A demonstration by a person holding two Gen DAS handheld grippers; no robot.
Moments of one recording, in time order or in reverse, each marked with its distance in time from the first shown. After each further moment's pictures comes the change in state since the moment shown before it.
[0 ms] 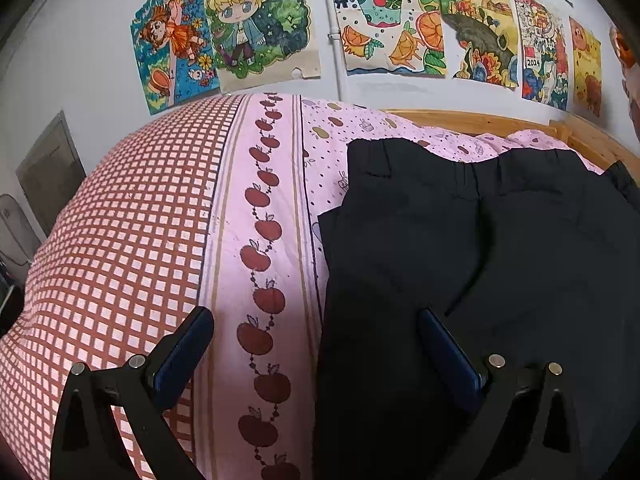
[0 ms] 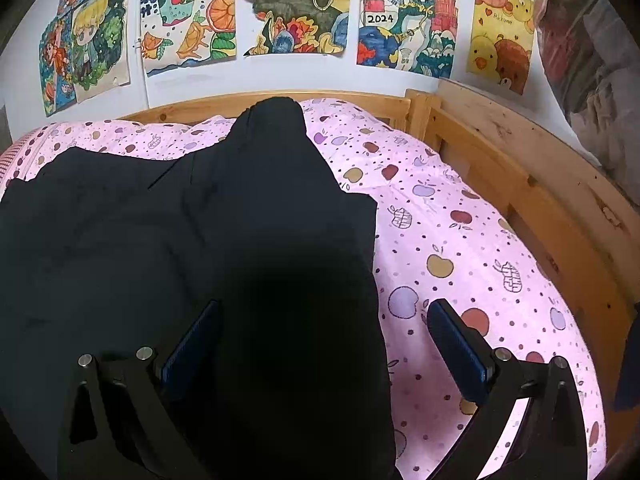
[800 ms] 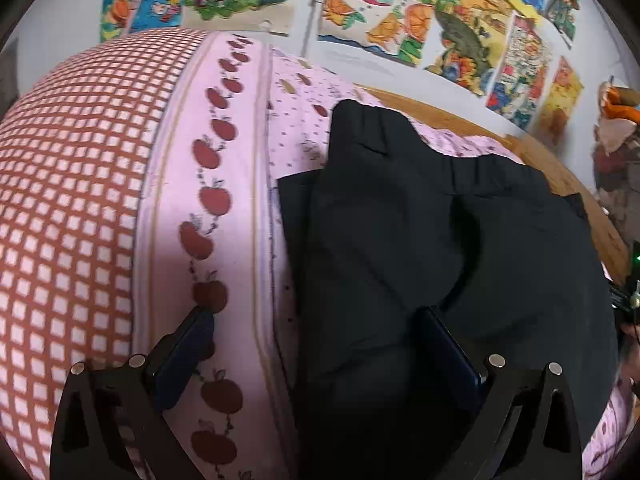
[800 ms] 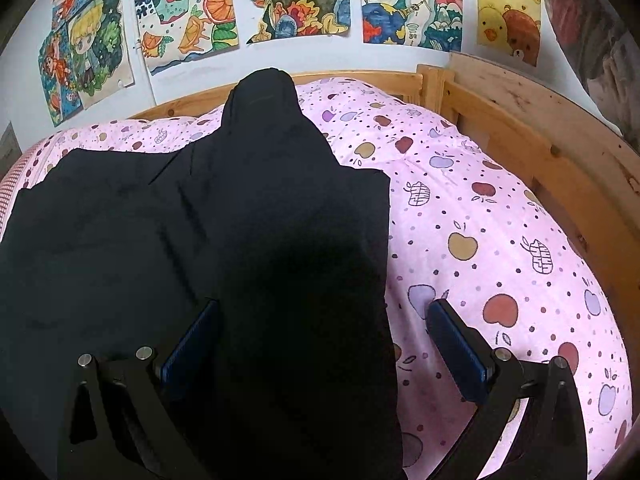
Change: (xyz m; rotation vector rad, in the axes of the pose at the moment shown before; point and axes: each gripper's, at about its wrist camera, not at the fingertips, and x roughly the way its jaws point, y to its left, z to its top) left arm 0.040 0.025 -0.003 -0.116 0.127 -0.352; right arm 0.017 -0.003 -0.007 0.040 0.052 0.074
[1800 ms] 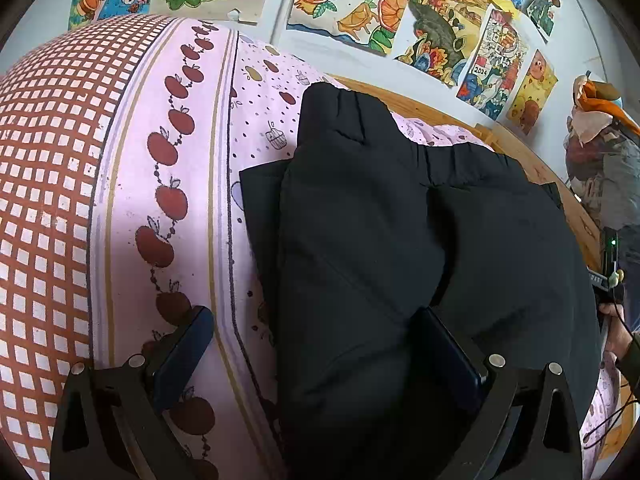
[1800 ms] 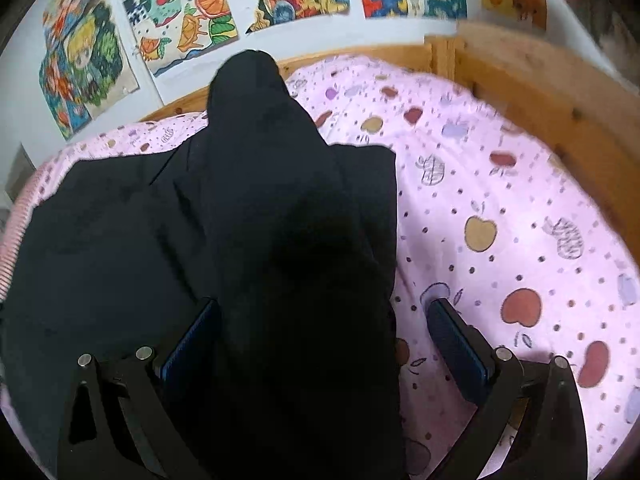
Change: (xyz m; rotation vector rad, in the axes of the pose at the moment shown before) left arm 0.023 0.007 0.010 0.038 0.029 -0.131; right arm 0.020 -0.023 -0.003 0.107 0.097 0.168
